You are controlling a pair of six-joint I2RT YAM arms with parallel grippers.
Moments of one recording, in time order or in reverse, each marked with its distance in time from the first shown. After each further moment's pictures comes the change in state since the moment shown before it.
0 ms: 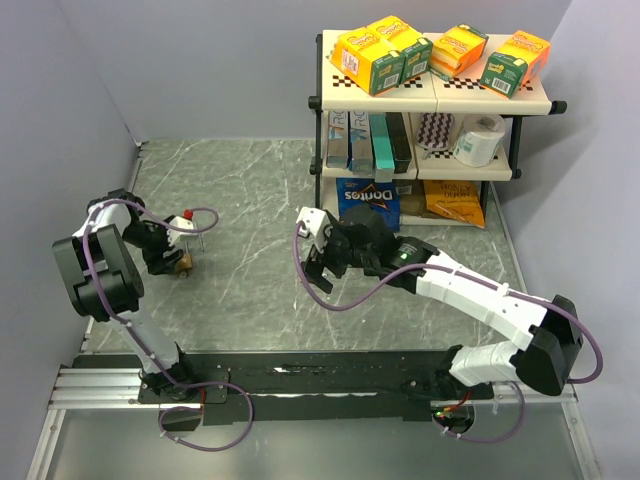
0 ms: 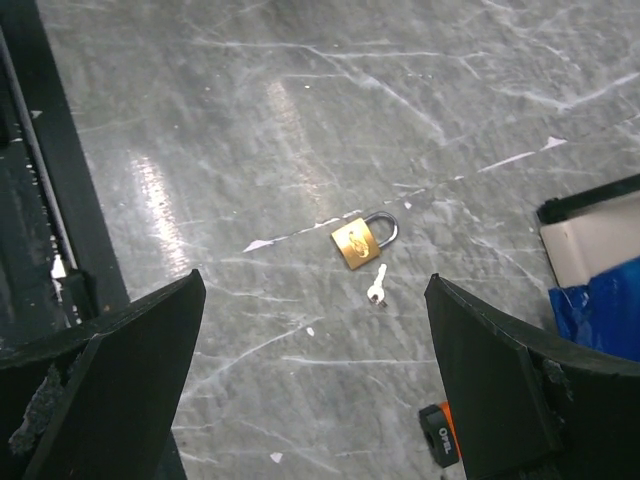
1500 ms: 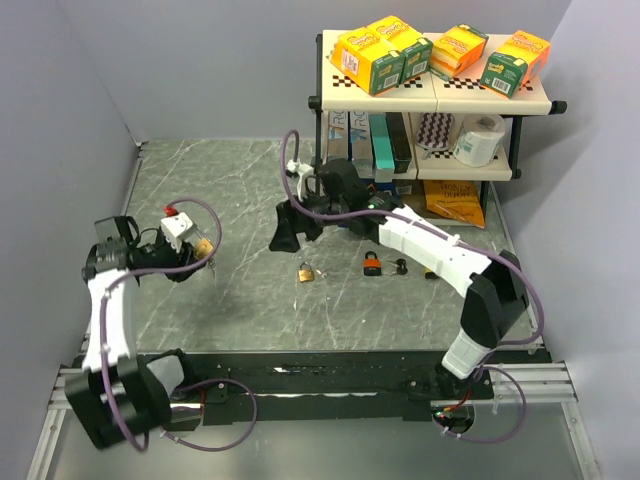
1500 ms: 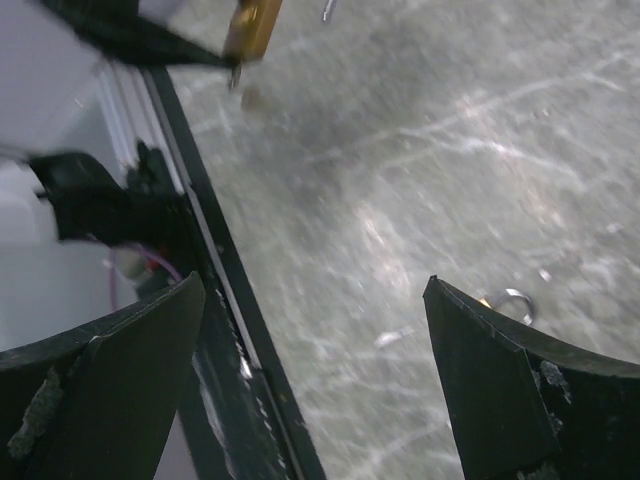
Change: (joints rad) left arm -0.011 -0.699 -0.417 0.238 0.426 -0.654; right arm -0.142 0.350 0.341 -0.023 -0.328 0.473
